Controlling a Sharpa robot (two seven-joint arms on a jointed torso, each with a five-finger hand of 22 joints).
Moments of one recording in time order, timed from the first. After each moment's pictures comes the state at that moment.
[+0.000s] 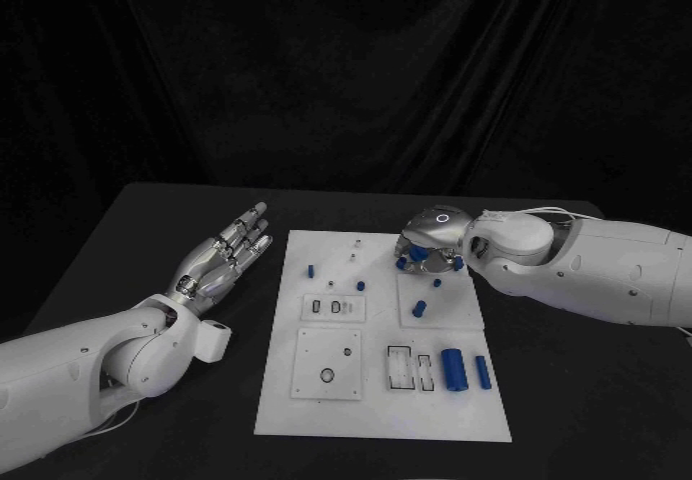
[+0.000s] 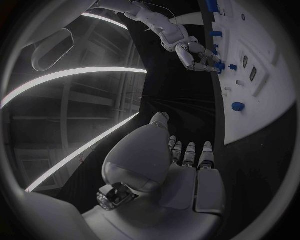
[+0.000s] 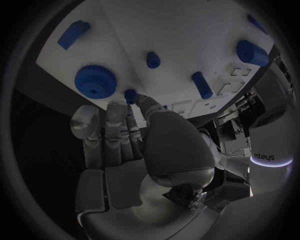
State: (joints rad) left arm 1.19 -0.89 -0.22 1.51 -0.15 -0.13 0.68; left_hand 1.54 0.24 -0.18 0.26 0.63 0.15 -0.03 0.02 0.02 0.00 -0.07 0.01 0.00 0.00 0.03 0.01 0.00 0.17 0.00 0.14 0.01 0.00; right arm 1.37 -0.84 -0.25 1.43 -1.83 -0.22 -0.02; right_hand 1.32 -0.06 0.20 0.06 0.42 0.94 0.10 0.08 0.09 1.04 0.06 0.07 0.08 1.39 -0.04 0.99 0.73 0.12 1.30 0.08 1.17 1.10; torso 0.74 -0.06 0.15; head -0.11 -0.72
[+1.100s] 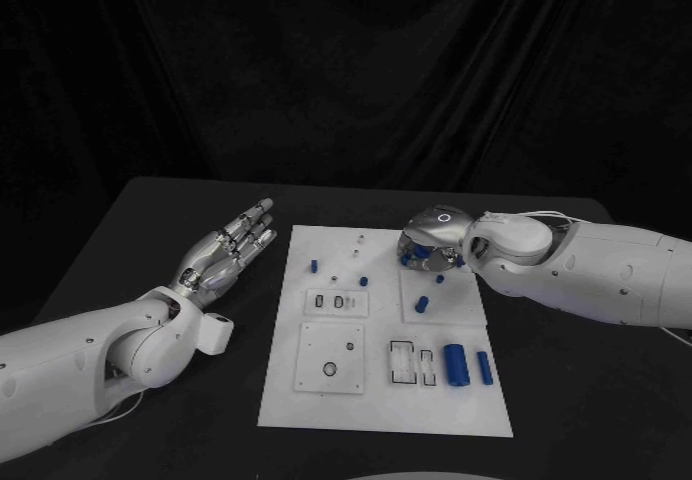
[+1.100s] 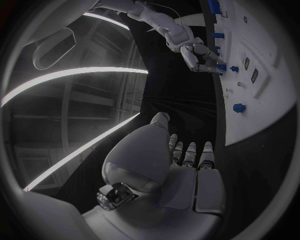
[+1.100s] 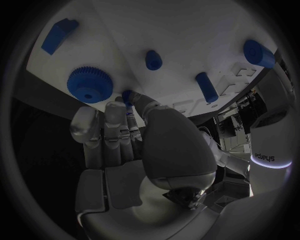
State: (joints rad) left arm 1.19 -0.89 -0.22 1.51 -0.15 -0.11 0.68; left_hand 1.54 0.24 -0.16 0.25 0.63 0.20 0.01 0.03 0.03 0.00 -0.05 0.01 0.00 0.00 0.05 0.01 0.00 0.17 0.00 0.16 0.01 0.00; right arm 1.33 -0.81 -0.24 1.38 -1.79 -0.29 0.01; right_hand 1.41 -0.06 0.37 0.02 0.24 1.08 0.11 0.11 0.14 1.22 0.04 0.07 0.07 1.40 -0.03 1.00 0.73 0.12 1.30 0.07 1.19 1.17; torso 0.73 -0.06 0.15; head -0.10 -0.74
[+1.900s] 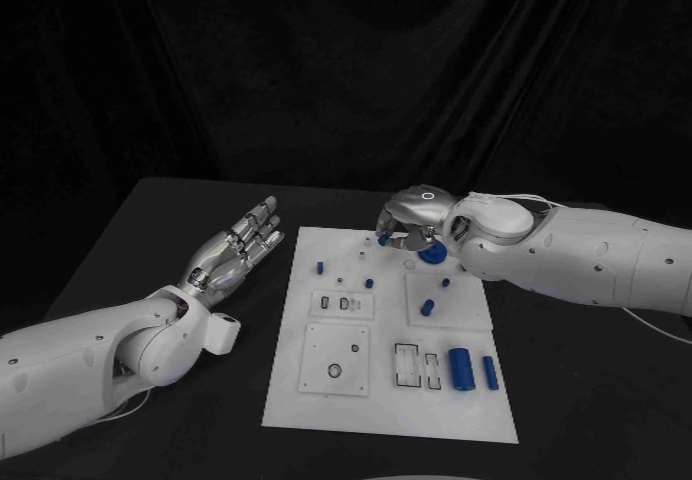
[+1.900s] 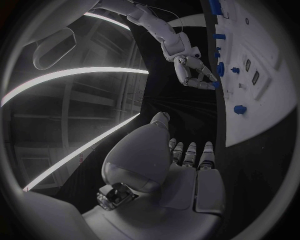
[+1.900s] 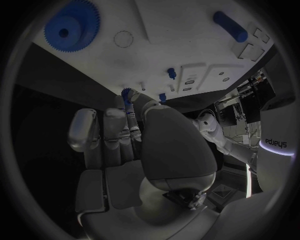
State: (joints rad) left arm 1.19 -0.89 -0.22 1.51 -0.15 -0.11 0.68; left_hand 1.54 0.23 -0.15 0.25 0.63 0.08 -0.05 0.02 0.01 0.00 -0.06 0.01 0.00 0.00 0.06 0.01 0.00 0.17 0.00 0.17 0.01 0.00; right arm 1.39 -0.68 -0.25 1.31 -1.66 -0.35 0.01; right_hand 1.43 -0.06 0.36 0.03 0.18 1.11 0.11 0.11 0.14 1.26 0.05 0.07 0.07 1.43 -0.02 1.07 0.81 0.10 1.35 0.08 1.24 1.23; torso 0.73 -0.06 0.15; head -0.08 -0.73
